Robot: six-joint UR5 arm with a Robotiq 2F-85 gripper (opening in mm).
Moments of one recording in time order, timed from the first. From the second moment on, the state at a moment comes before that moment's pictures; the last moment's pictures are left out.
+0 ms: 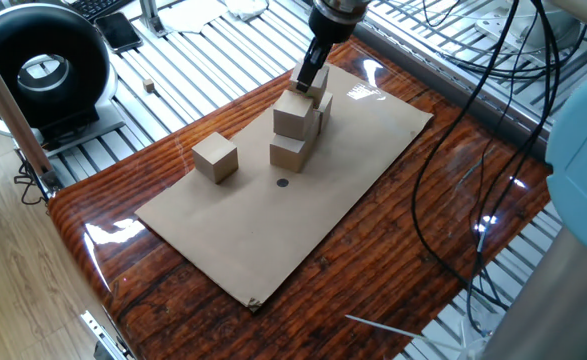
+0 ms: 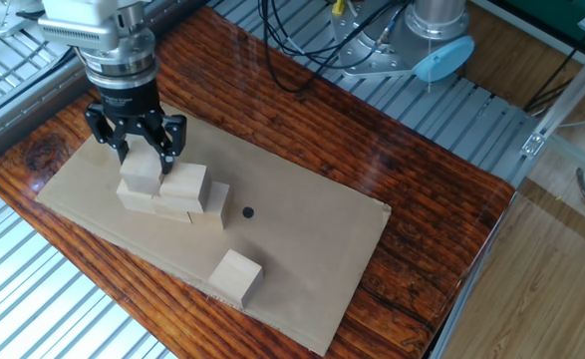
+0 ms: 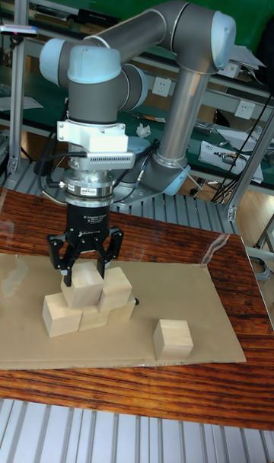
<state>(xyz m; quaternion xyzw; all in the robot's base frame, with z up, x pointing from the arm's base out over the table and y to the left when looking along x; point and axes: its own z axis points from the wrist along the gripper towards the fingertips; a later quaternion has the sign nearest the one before) 0.609 -0.074 0.123 -0.22 0.97 0.05 0.13</state>
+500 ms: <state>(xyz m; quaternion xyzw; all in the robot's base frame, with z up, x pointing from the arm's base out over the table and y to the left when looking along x) 0.610 -0.075 0.118 -0.21 0.97 0.05 0.13</state>
